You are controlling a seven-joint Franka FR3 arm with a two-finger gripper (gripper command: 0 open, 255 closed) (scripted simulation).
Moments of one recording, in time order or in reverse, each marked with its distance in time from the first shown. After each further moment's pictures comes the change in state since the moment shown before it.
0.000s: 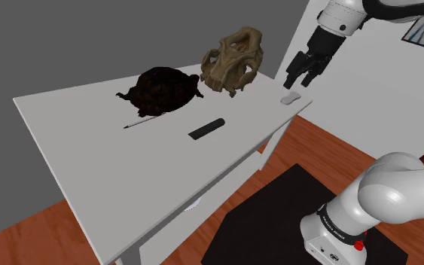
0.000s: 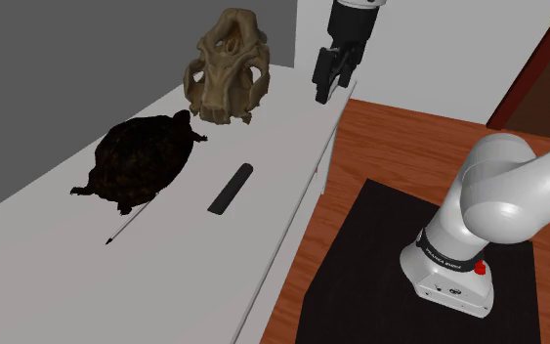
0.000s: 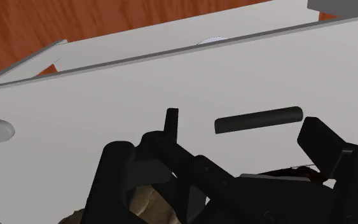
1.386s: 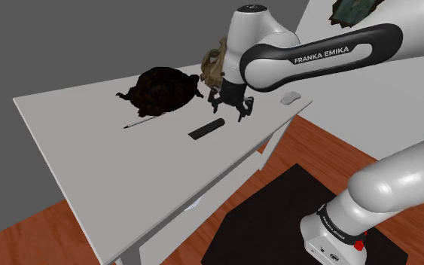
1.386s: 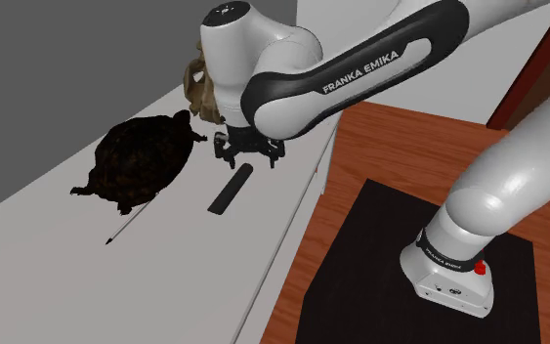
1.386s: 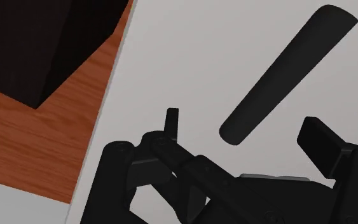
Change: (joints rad) arm -0.298 0.554 0.620 0.084 -0.115 0.413 1.286
